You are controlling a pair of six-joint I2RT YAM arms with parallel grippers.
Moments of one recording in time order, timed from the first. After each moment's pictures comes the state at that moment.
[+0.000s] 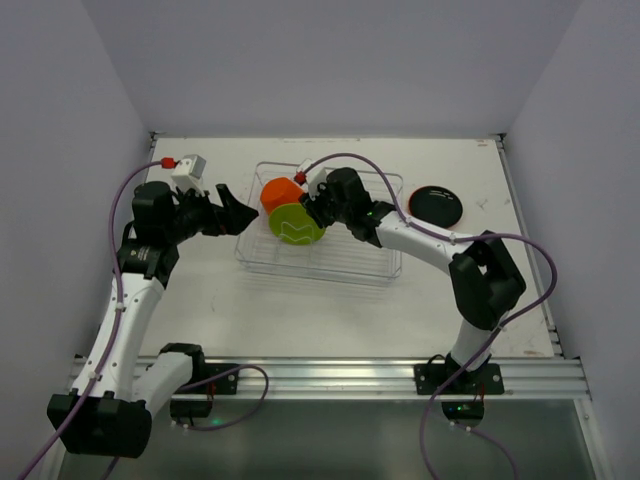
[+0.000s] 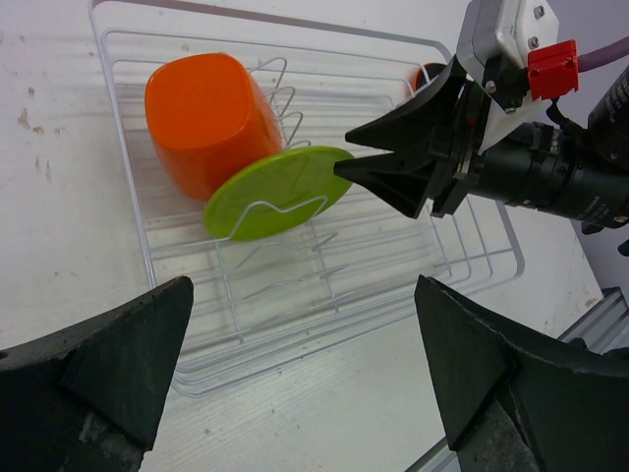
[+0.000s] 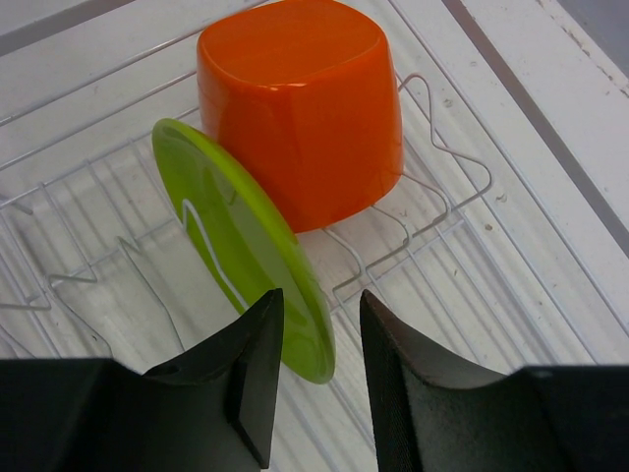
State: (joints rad) left arm -0.06 0.95 0.93 -0.37 0.52 -0.34; right arm 0.72 1.78 1.28 -0.01 -0.04 -0.20
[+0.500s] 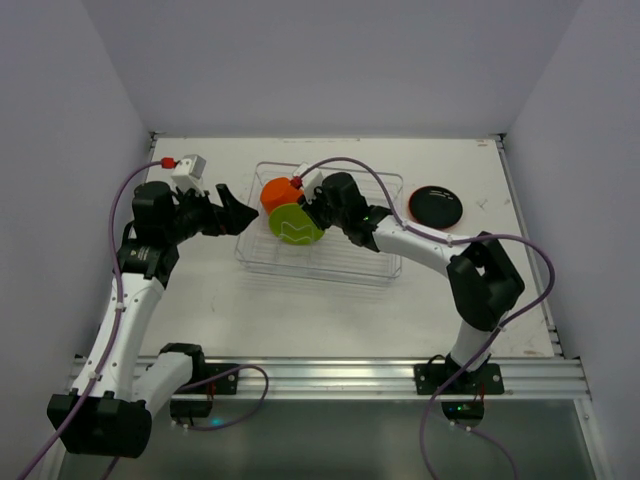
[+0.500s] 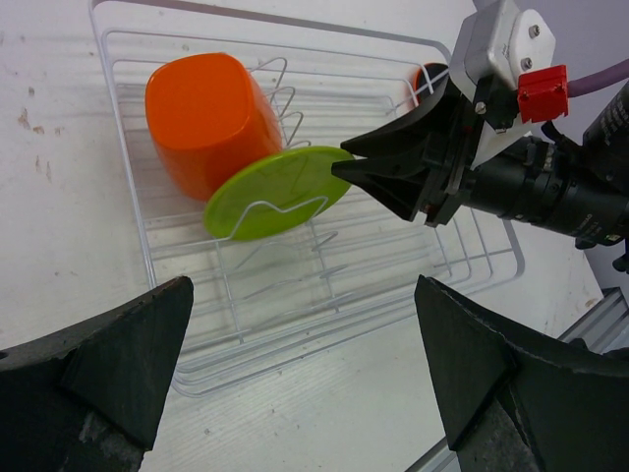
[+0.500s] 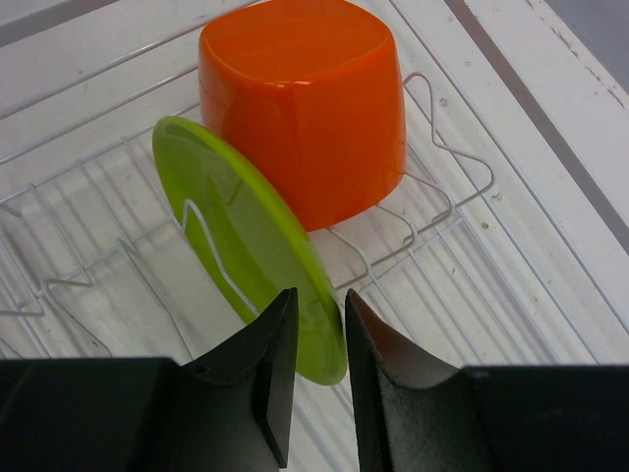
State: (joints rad) left arm -0.06 0.95 0.93 -0.37 0.52 -0.34; right arm 0.74 1.78 1.27 0.01 0.01 -0.20
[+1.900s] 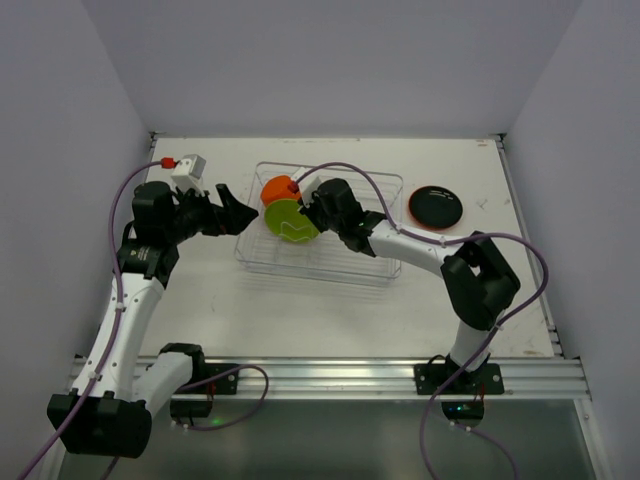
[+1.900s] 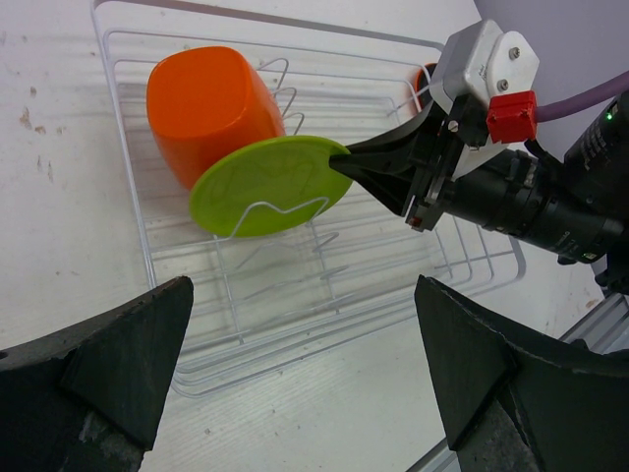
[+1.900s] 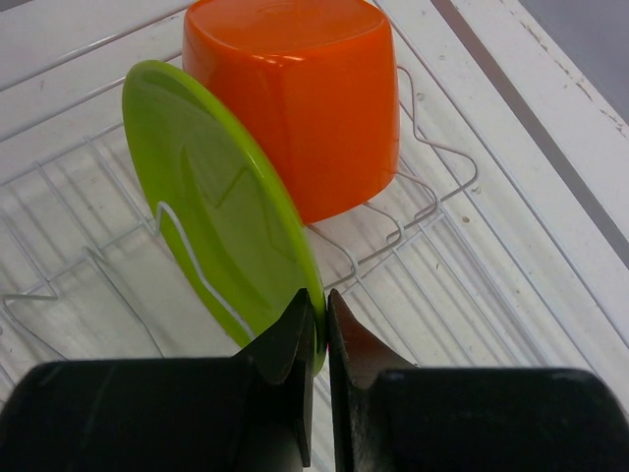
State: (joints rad) left arm -0.06 0.95 0.93 -0.37 0.52 -0.34; right arm 0.77 1.80 1.23 0.07 0.11 -0.22
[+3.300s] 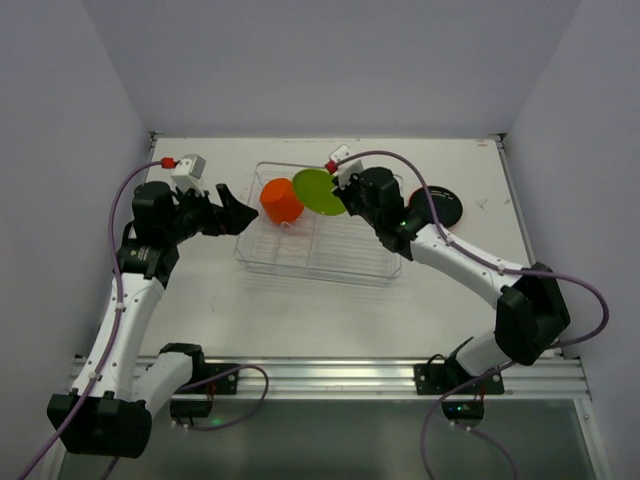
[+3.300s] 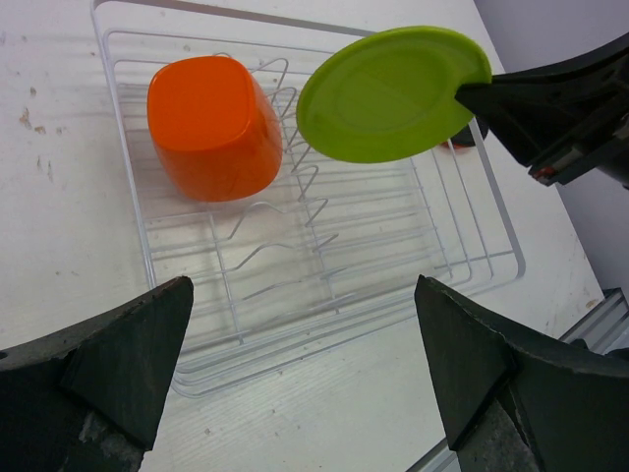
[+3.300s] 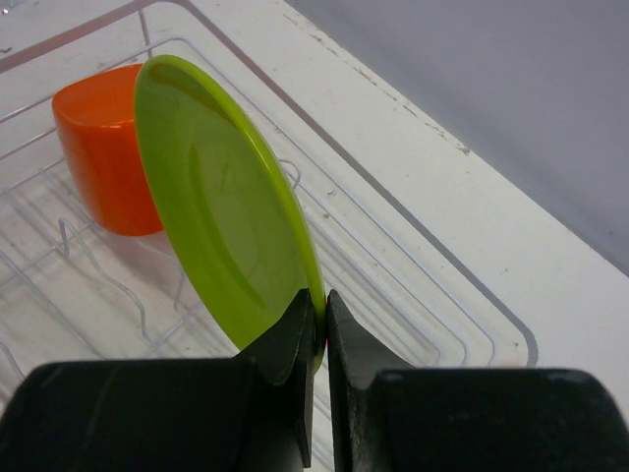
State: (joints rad) left arm -0.06 0.95 0.93 -0.37 0.52 -0.34; right arm 0.69 1.52 1.14 0.06 0.19 -0.25
